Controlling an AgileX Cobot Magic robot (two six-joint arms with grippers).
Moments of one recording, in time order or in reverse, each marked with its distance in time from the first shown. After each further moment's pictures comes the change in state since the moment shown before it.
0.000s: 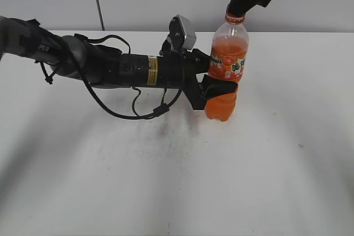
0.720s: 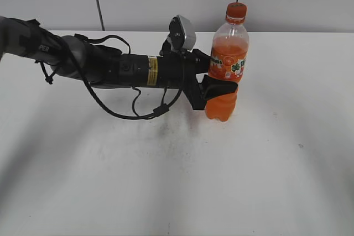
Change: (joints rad) left arm 0.000 0.000 0.000 0.002 -0.002 0.001; right arm 0.000 -0.057 -0.014 0.031 0.005 0.885
